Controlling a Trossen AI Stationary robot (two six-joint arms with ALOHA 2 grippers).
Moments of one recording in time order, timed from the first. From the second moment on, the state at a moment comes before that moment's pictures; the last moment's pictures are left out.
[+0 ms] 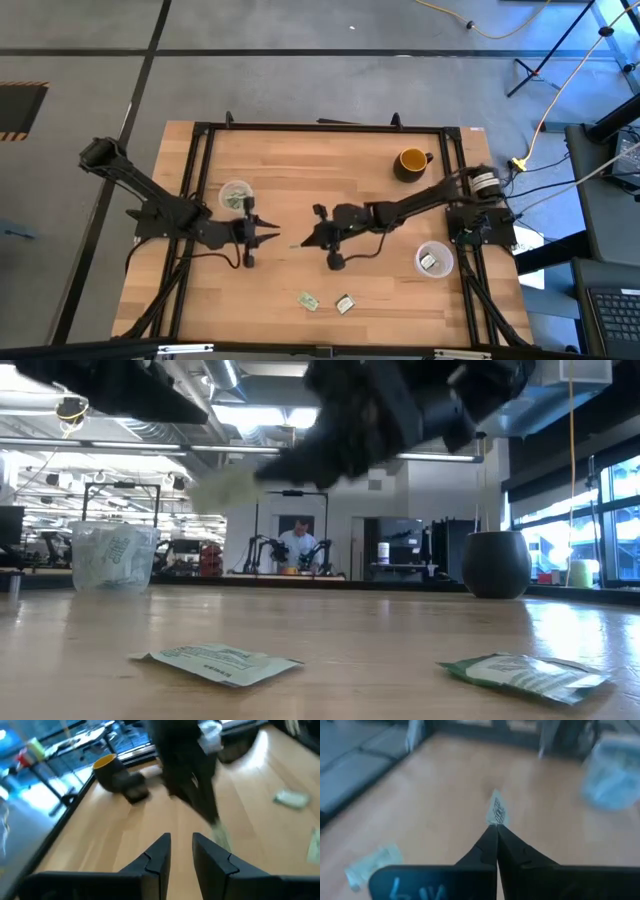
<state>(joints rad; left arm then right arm) -0.53 1.04 0.49 0.11 -0.67 0.02 0.14 1.89 1.04 0.43 -0.13 -0.09</state>
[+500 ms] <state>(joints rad) -0.53 1.11 0.49 0.21 -0.59 0.19 0.13 1.71 1.04 0.50 -0.23 -0.06</state>
